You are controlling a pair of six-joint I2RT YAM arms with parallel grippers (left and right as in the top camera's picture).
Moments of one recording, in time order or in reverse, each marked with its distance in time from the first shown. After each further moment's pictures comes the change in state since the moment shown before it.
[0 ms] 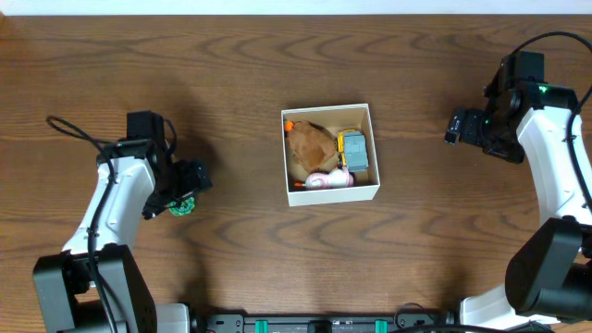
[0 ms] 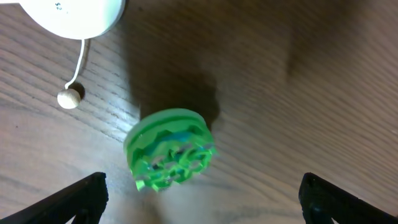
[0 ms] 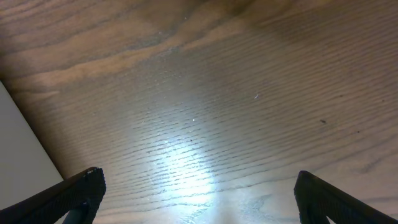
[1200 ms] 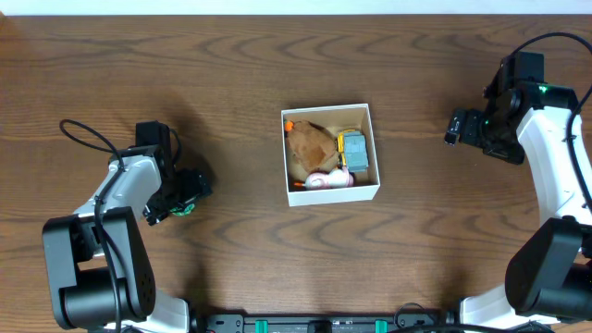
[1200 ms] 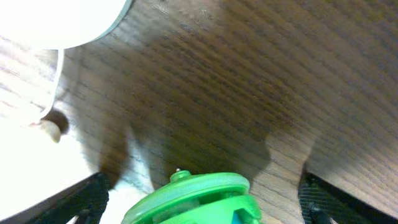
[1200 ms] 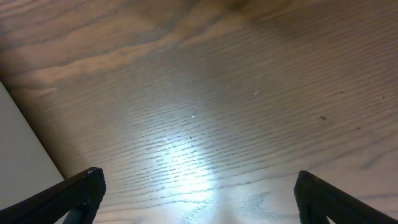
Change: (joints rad) left arm 0.013 0.137 -0.067 0.142 -0.052 -0.031; right arm 0.000 0.000 0.000 -0.010 0.000 0.000
